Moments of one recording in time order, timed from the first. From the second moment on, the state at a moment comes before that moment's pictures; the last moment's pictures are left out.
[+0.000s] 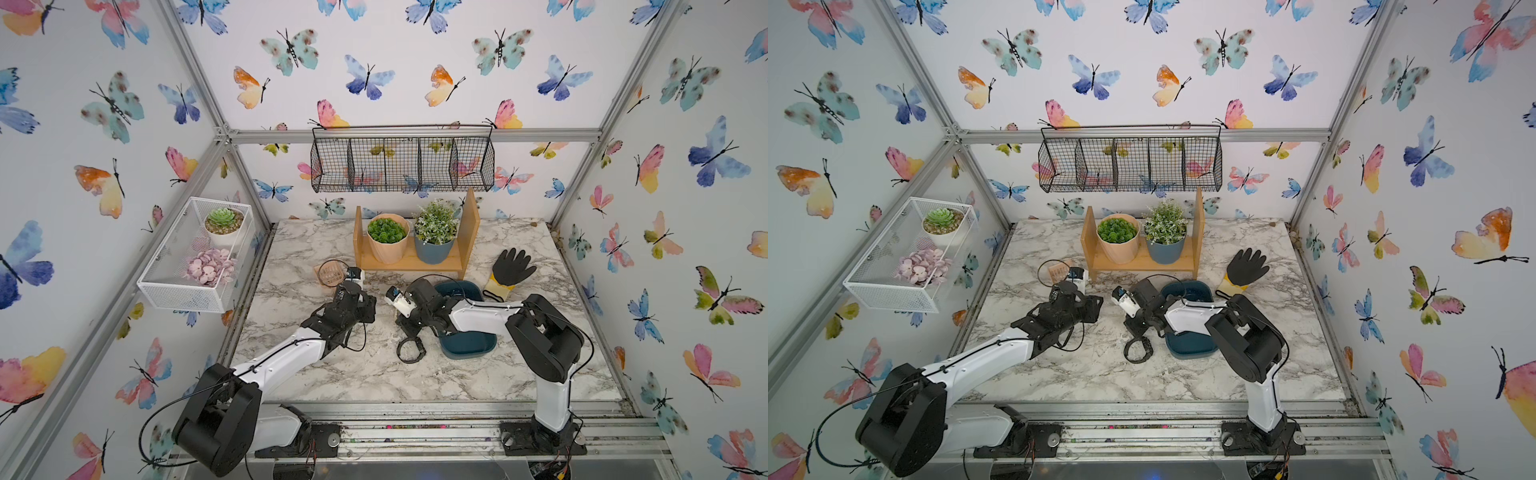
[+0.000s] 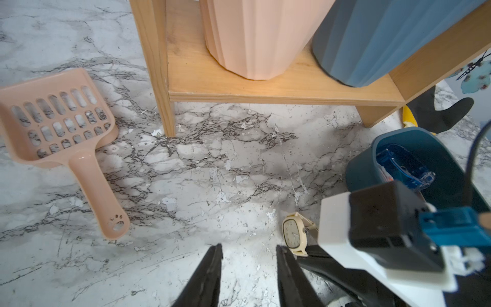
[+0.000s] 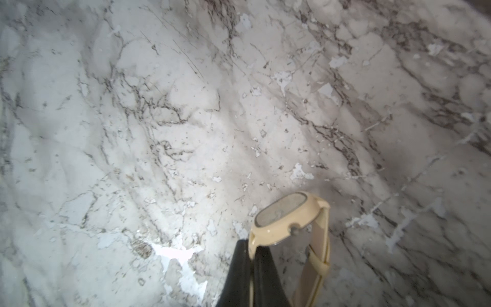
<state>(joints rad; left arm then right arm) -0.52 1.27 0.66 0.00 -0.07 -0.37 0.84 1.93 1.13 -0.09 -0.21 -0.11</state>
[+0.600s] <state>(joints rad) -0.60 1.24 0.66 0.07 0.11 -0.28 0.78 1.58 0.93 0.02 -0.08 -0.02</state>
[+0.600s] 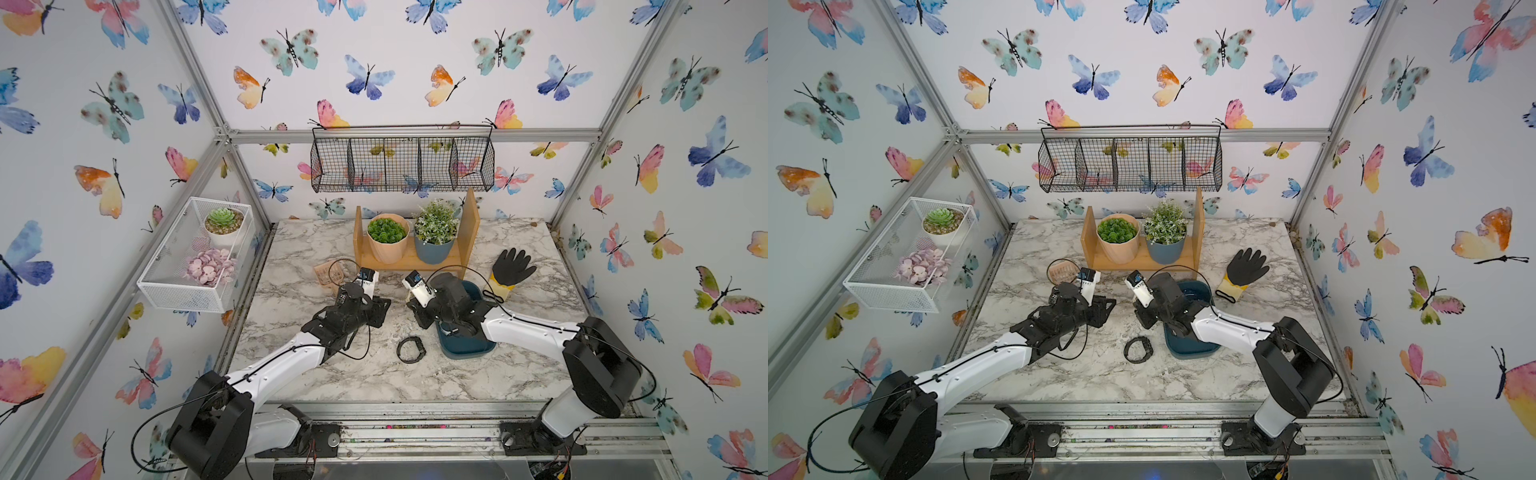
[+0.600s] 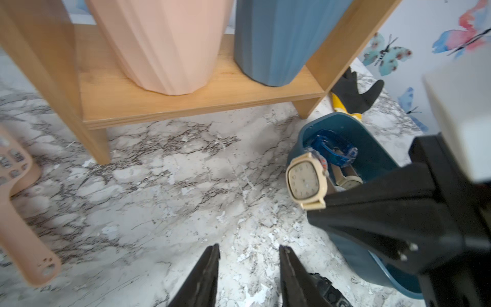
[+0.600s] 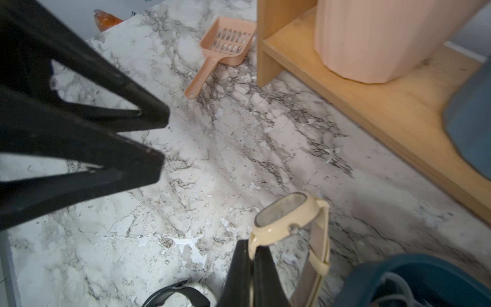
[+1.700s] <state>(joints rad) -0.74 1.42 0.70 0.20 0.20 -0.24 0.59 1.57 0.77 -0.01 -0.03 0.16</state>
